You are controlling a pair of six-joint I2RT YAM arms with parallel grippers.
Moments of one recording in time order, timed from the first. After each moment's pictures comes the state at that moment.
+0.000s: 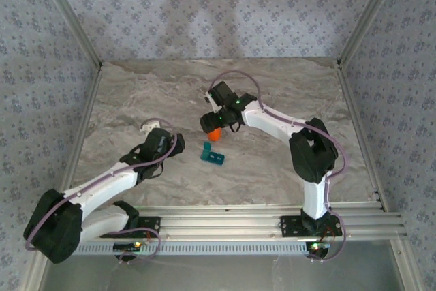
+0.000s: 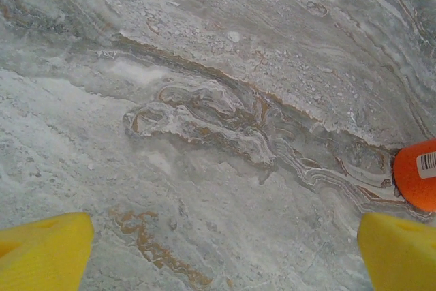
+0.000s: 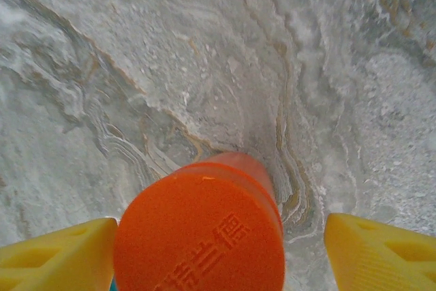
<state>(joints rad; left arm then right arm) -0.58 1.09 0.48 -0.16 -0.35 -0.71 0.72 1.93 1.52 -0.62 -0.04 0.22</state>
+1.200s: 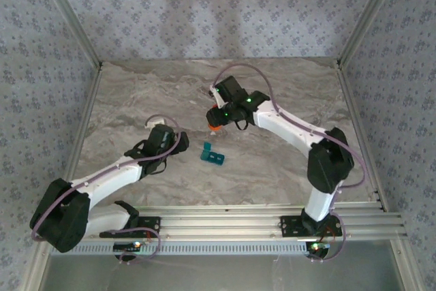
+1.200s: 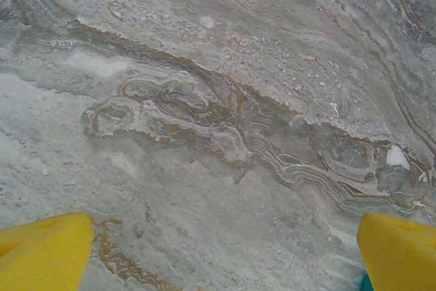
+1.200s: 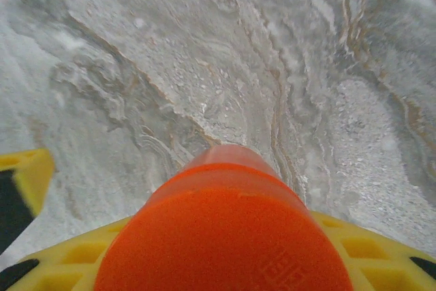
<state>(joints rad) -0.57 1.18 0.53 -0.13 -0.28 -0.71 0.73 1.74 1.49 -0.67 -0.03 0.19</state>
